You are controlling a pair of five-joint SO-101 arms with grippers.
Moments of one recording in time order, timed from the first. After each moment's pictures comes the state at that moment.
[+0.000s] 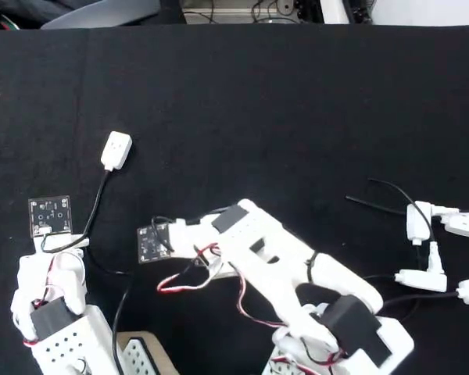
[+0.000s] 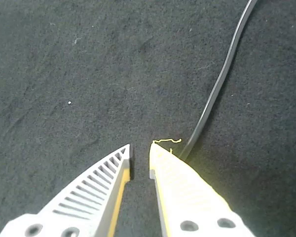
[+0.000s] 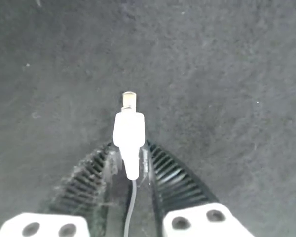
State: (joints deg) left arm -35.9 -104.2 96.1 64.3 -24.0; right arm -40.0 -11.9 49.8 54.9 54.6
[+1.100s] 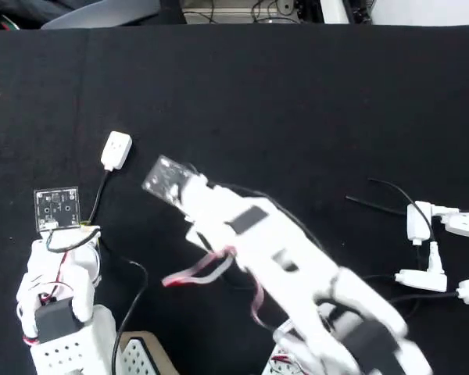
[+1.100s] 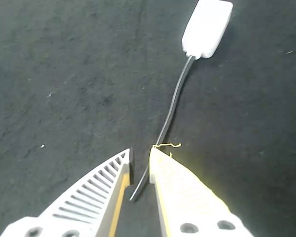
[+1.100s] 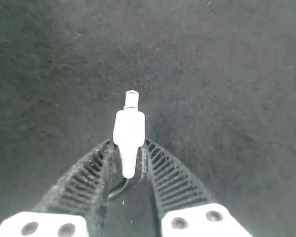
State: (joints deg) left arm -23.3 -104.3 87.0 67.5 -12.9; right arm -37.4 -17.9 49.0 43.8 22.5
